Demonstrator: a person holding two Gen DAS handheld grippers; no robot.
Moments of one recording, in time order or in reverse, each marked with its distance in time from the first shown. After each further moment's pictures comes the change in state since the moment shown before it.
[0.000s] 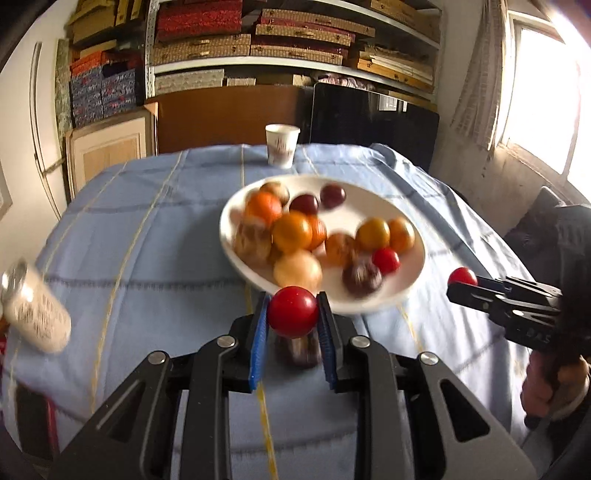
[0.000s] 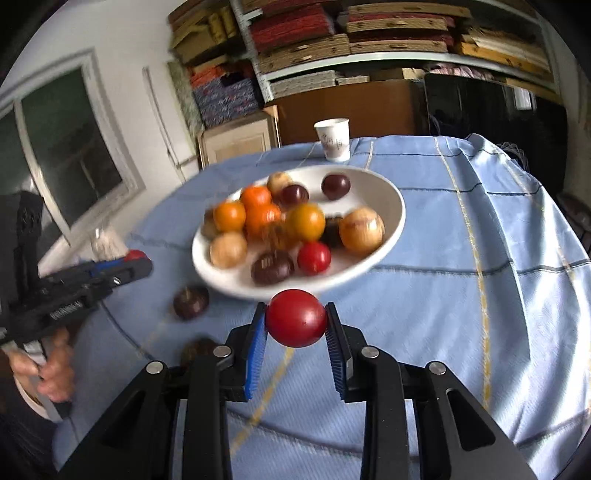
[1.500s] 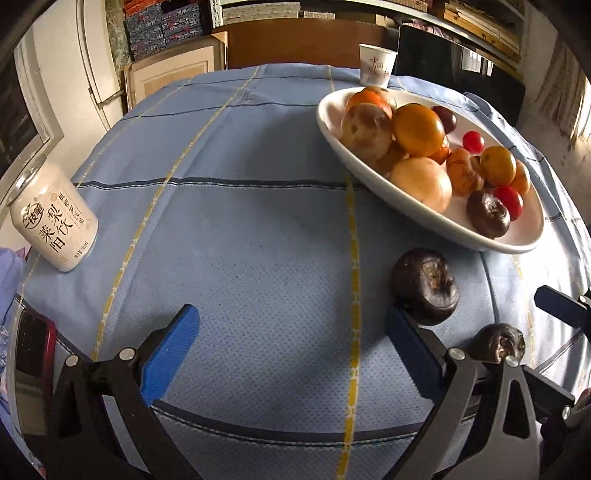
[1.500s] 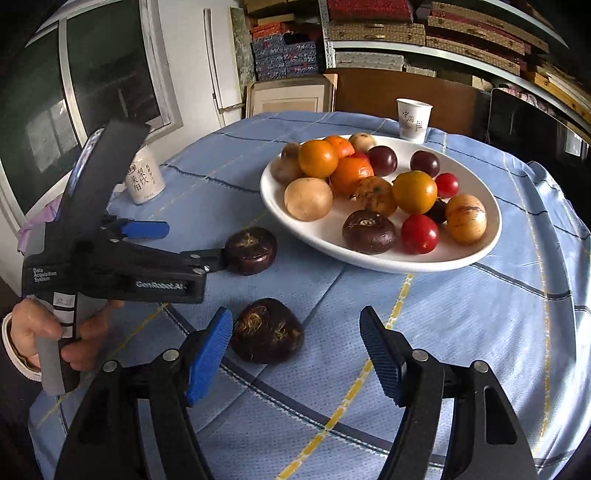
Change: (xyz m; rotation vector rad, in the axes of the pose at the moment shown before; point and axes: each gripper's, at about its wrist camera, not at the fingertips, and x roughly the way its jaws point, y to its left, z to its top) left arm 0.053 0.041 -0.048 -0.148 0.257 0.260; right arm 0.038 0.072 -0.033 -0.260 0.147 0.035
